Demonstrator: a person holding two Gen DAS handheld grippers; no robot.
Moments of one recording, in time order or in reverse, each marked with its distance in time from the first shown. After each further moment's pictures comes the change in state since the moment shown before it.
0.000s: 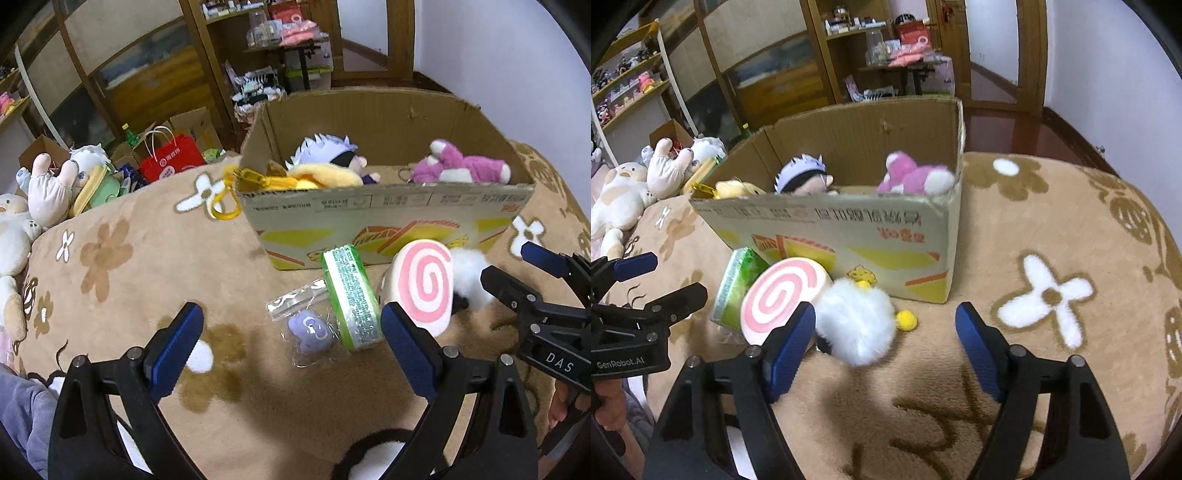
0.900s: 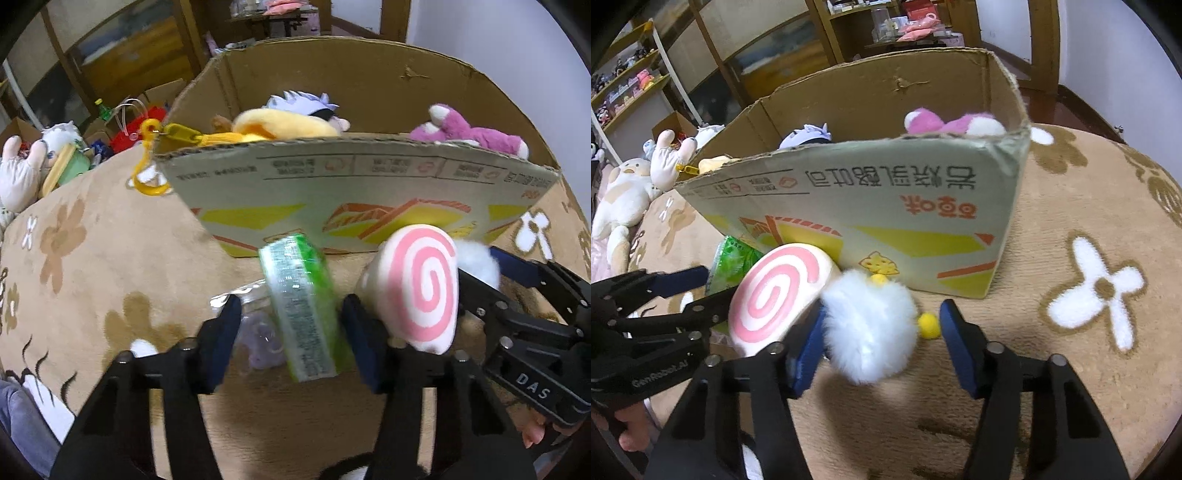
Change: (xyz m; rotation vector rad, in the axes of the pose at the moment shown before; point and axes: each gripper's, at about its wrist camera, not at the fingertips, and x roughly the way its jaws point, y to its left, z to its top) left arm 0.046 -0.021 0.004 -0.013 0.098 -0.098; right arm 0.042 0.007 0.001 0.016 0.073 0.081
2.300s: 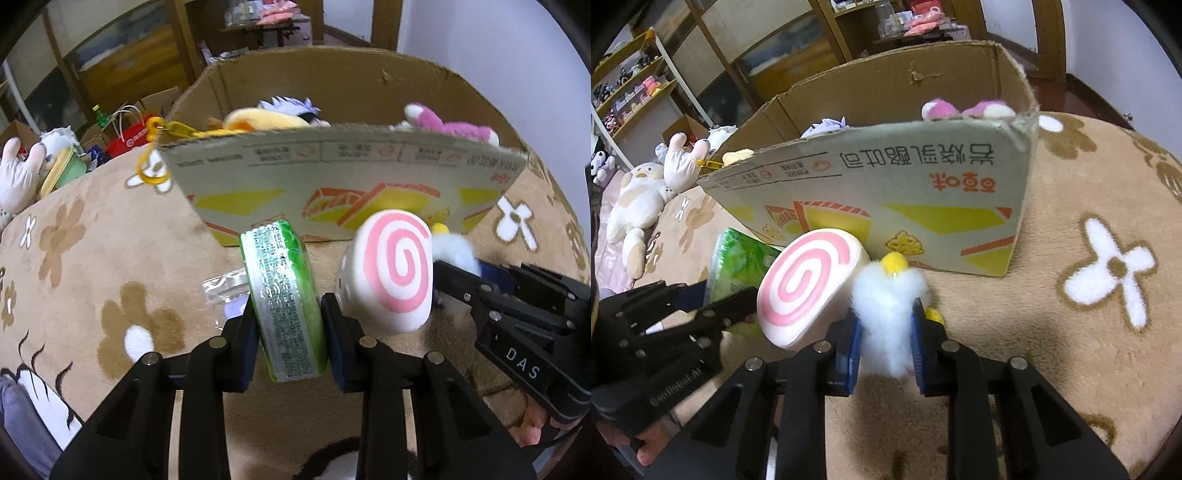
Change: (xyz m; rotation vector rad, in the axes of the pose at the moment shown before) left arm -0.015 0.009 -0.018 -0.006 -0.050 -0.017; right arm -0.002 0.013 -0.007 0.025 0.015 0.044
